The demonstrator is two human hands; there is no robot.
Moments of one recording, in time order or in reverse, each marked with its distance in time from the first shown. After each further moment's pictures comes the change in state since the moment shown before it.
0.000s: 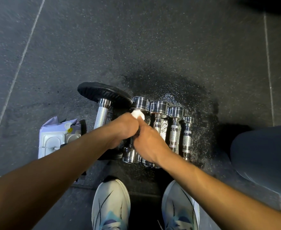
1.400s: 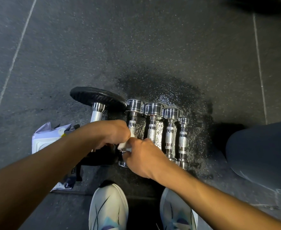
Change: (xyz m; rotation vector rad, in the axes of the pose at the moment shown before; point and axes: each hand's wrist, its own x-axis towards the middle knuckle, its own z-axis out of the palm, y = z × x) left_hand -0.006 0.002 -0.023 0.382 -0.245 -0.025; right_hand -0.024 -0.003 0.005 -0.236 -0.093 0.006
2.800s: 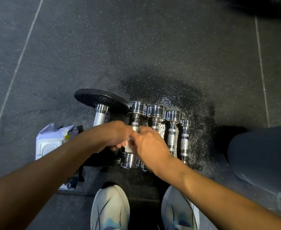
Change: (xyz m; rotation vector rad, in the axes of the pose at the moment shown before) left_hand 0.002 -0.011 0.003 -0.200 0.090 -0.044; right_hand 0.044 0.032 0.022 -0.307 0.467 -0.328
